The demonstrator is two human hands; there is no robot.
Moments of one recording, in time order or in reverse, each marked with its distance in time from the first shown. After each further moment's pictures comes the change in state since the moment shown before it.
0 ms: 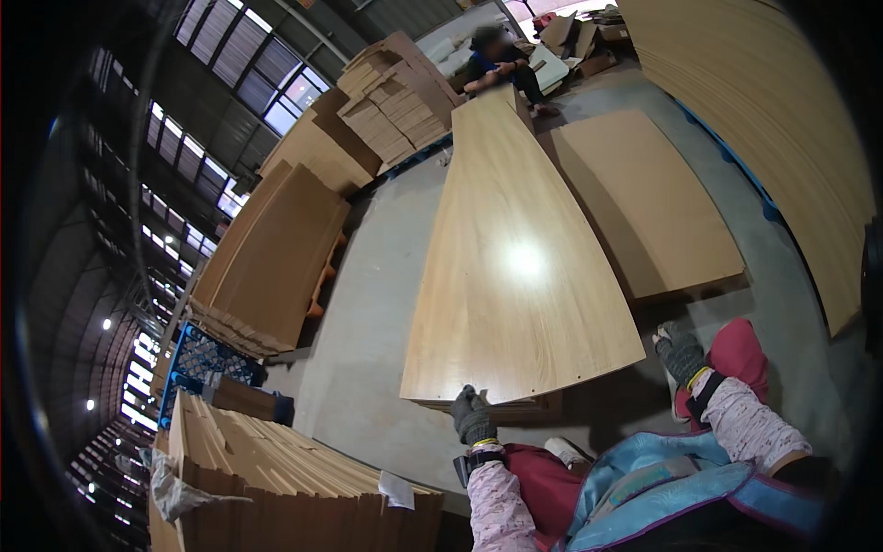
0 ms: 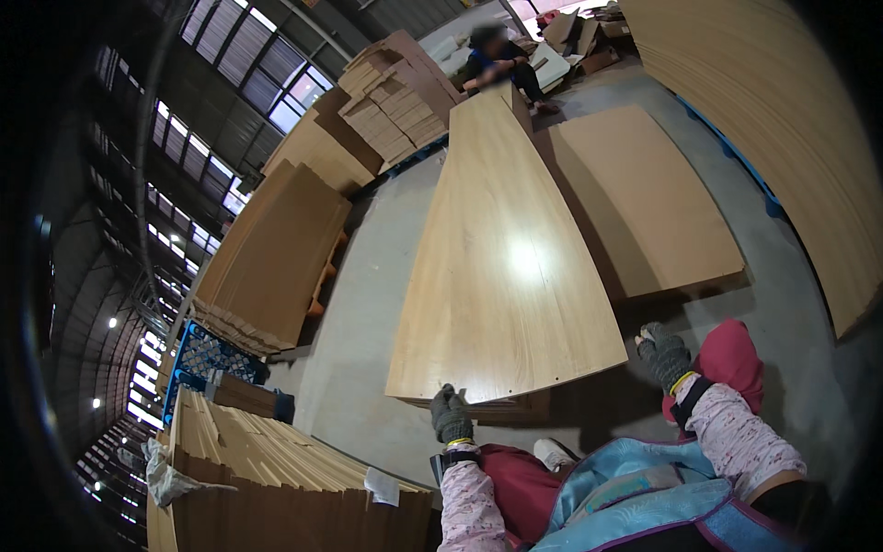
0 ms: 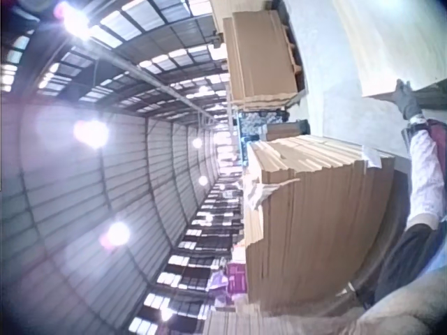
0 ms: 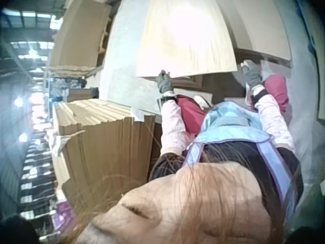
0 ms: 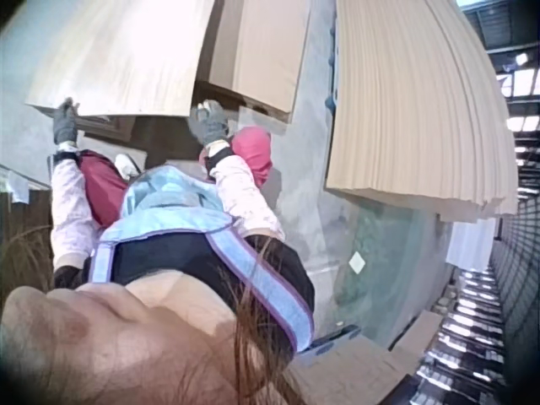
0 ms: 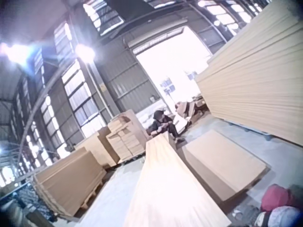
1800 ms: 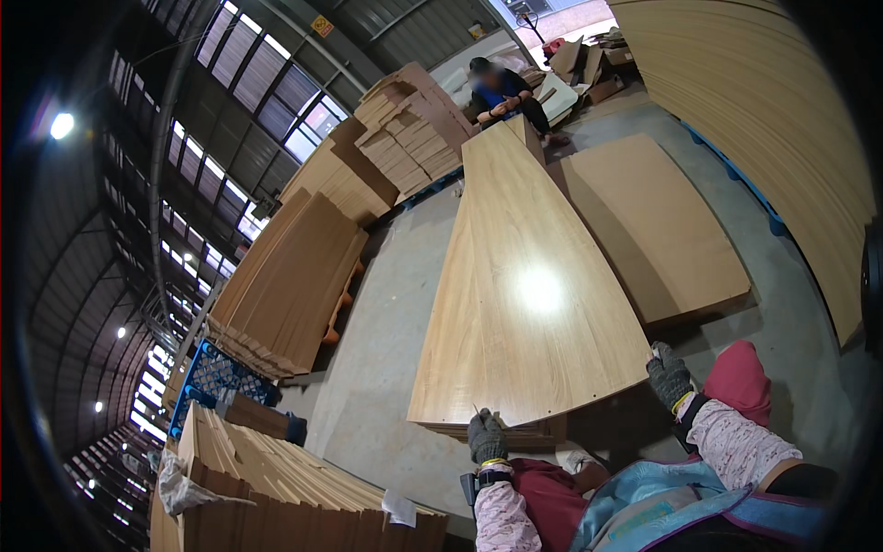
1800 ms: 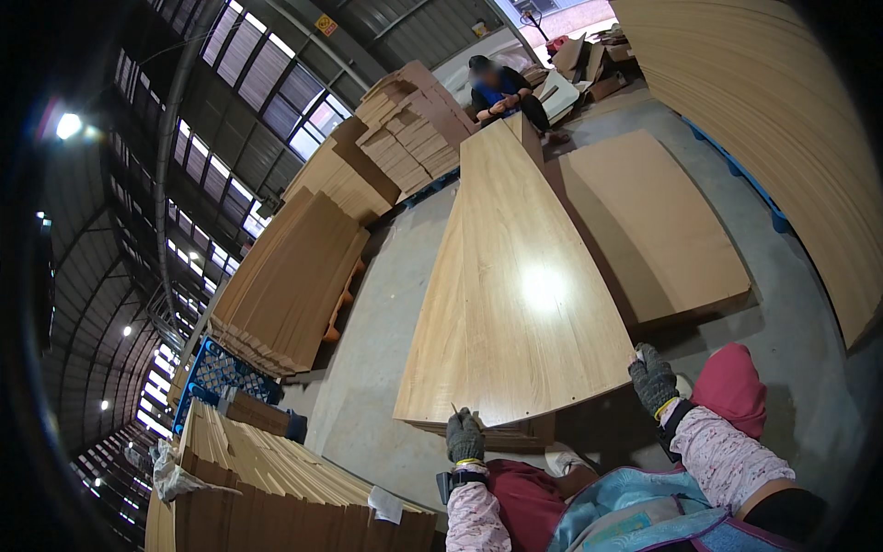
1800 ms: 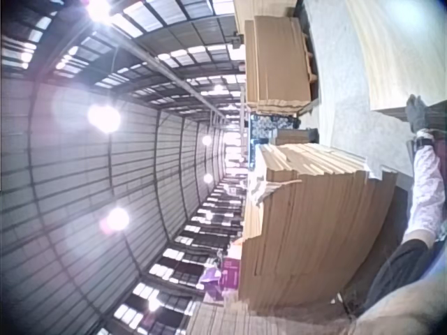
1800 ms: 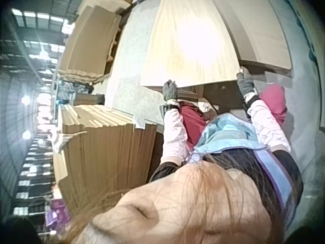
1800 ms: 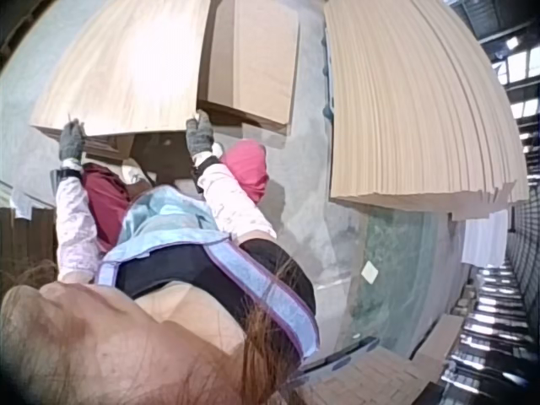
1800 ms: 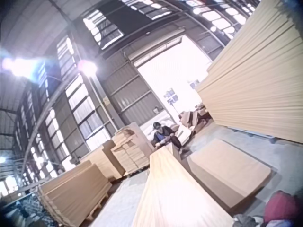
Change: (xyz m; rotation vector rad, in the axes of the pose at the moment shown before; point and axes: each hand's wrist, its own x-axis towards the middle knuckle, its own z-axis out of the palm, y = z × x) left_hand -0.007 0.022 -0.003 0.054 -0.256 -0.131; right_hand -0.010 -0.004 0.032 0.204 0.100 0.104
